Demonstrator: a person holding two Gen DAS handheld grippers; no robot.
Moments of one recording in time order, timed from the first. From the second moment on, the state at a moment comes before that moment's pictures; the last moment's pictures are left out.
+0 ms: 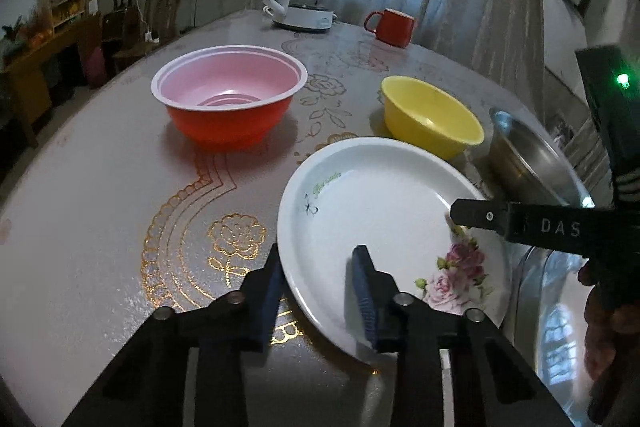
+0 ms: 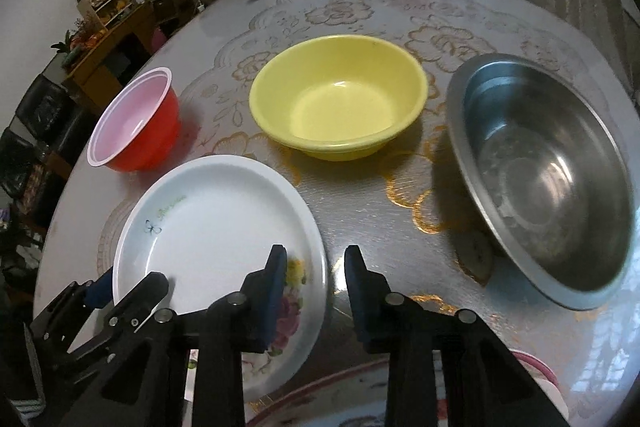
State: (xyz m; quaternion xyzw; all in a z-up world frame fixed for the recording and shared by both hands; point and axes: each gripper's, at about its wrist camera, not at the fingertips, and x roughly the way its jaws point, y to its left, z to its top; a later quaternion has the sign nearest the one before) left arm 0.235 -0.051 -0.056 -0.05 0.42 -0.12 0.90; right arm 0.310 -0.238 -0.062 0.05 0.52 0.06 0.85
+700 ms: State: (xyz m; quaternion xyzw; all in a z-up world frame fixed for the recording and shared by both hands) left arm 0.200 0.002 -0.057 -0.07 0.42 -0.10 0.90; right arm 0.289 -0.186 -0.067 0.03 0.53 0.11 0.84
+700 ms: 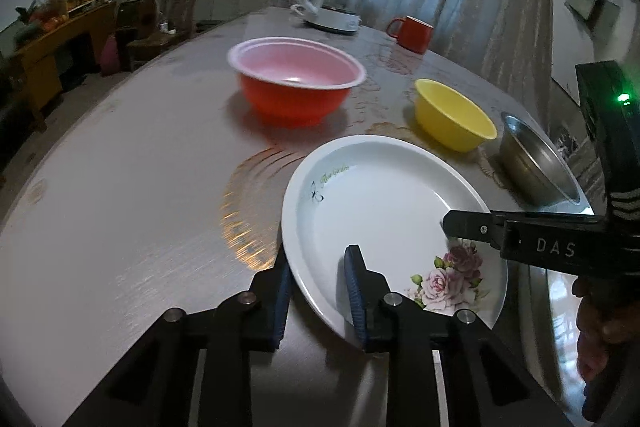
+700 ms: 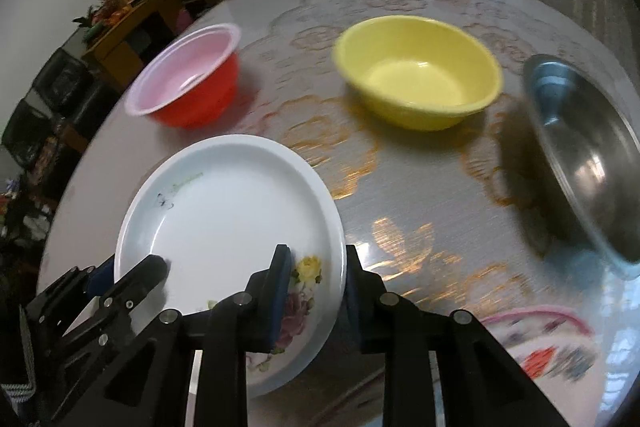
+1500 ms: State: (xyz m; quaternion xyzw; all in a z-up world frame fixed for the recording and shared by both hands) left arm 0.136 0.055 -0.062 -0.03 0.38 -0.09 0.92; right arm 0.194 -0.126 -0.078 0.04 0.42 0.16 0.89
